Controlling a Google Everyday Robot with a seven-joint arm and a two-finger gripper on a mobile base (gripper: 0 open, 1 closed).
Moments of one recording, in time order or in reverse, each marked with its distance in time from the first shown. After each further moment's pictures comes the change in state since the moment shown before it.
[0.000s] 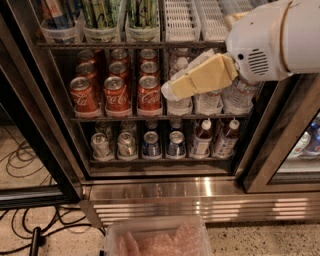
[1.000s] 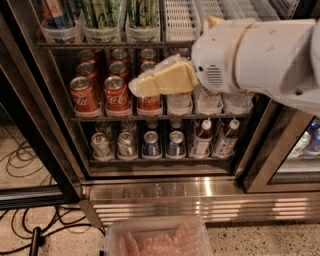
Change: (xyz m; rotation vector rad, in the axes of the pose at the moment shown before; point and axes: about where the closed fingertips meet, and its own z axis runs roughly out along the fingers) arm -0.023 0.019 0.041 0.060 -0.162 0.006
